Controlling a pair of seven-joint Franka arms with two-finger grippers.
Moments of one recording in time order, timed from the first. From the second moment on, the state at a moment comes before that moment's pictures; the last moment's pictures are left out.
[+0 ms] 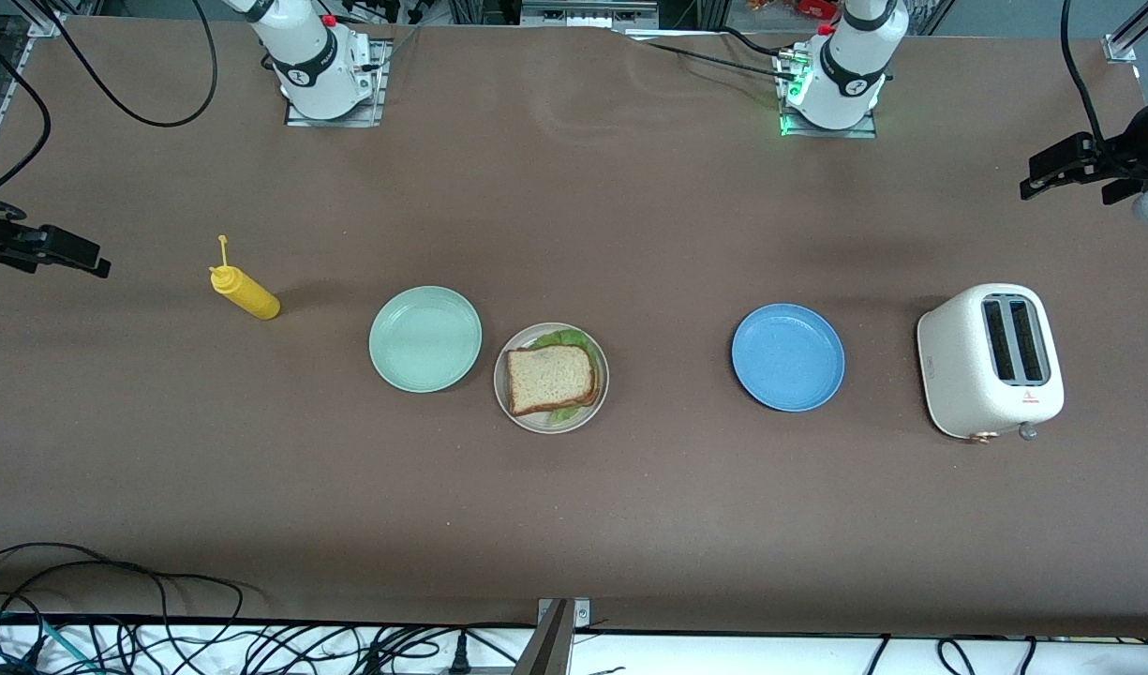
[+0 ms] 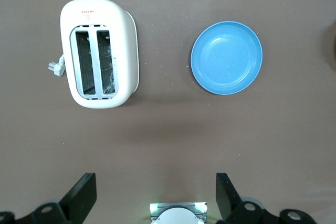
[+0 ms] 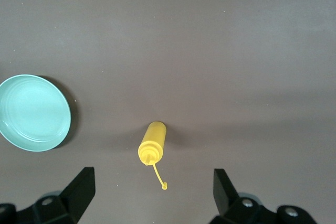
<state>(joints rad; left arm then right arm) -0.13 -0.03 0.20 -1.60 -0.01 1.41 0.08 0.08 0.10 -0.25 -1.68 0.04 1.72 -0.11</state>
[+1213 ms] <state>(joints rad) -0.14 0.05 0.17 -1.59 -0.01 1.45 0.06 0.12 0.13 -0.25 -1.59 0.03 1.76 0.00</state>
